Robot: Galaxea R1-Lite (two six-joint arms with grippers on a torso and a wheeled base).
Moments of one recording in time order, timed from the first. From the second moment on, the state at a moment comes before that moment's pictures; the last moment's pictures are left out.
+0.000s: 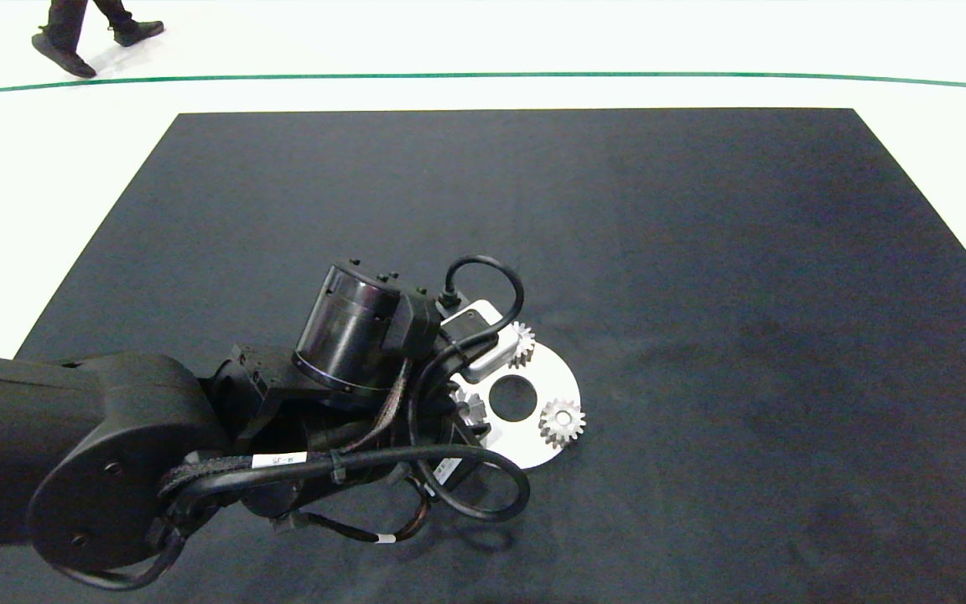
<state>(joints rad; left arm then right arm) -0.80 1.69 -1.01 -0.09 0.19 0.34 0.36 0.89 -1.04 0.65 -0.08 -0.10</state>
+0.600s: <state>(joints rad) -0.80 1.69 -1.01 -0.09 0.17 0.34 0.36 0.89 -1.05 0.65 -0.08 -0.10</state>
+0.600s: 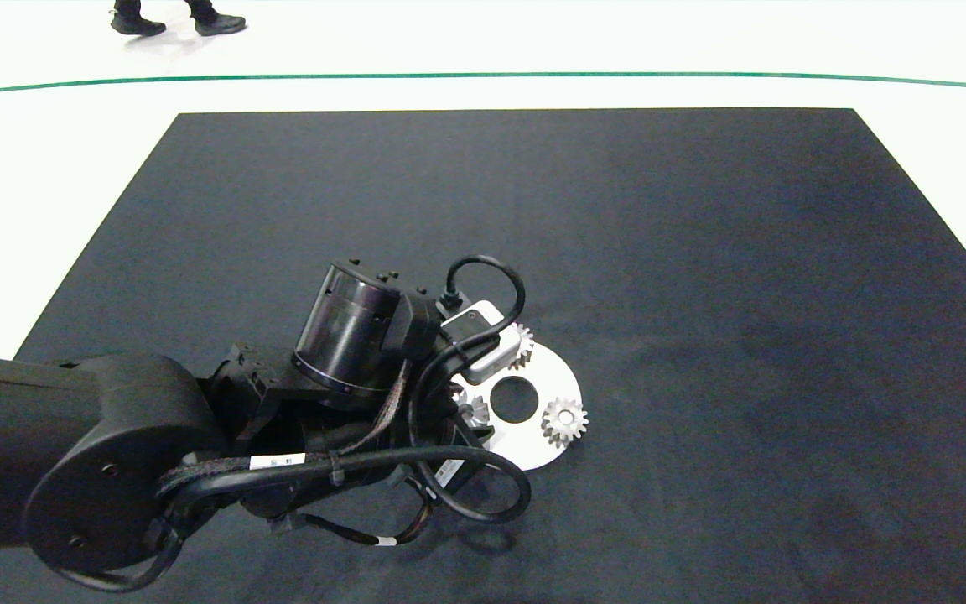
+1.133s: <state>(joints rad) -0.81 1.69 -1.01 -0.10 0.15 0.34 0.36 0.89 -1.05 0.65 -0.08 -0.10</state>
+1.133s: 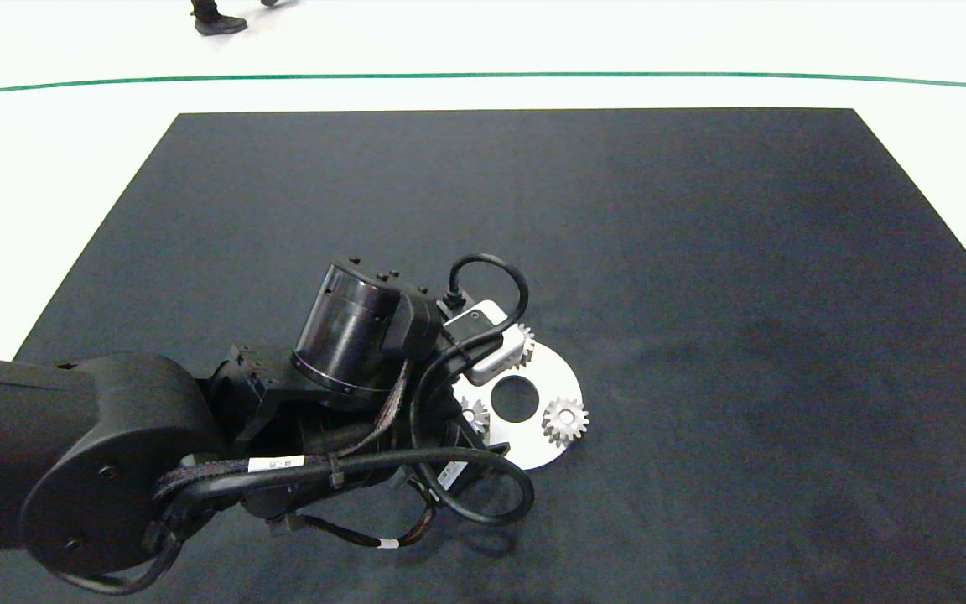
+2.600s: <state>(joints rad) -0.44 1.07 -0.69 0.02 0.16 0.28 0.23 0.75 -0.95 0.78 -0.09 -0.08</state>
